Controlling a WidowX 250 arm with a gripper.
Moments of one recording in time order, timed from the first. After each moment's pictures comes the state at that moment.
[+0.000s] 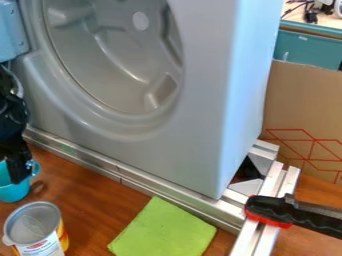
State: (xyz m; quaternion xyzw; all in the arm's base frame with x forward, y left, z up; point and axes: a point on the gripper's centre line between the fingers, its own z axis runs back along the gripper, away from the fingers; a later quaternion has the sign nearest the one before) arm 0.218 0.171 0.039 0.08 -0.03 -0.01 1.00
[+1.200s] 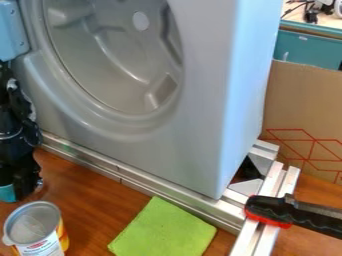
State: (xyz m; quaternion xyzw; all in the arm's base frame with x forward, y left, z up) arm 0.222 0.175 0.000 0.07 0.02 0.02 1.00
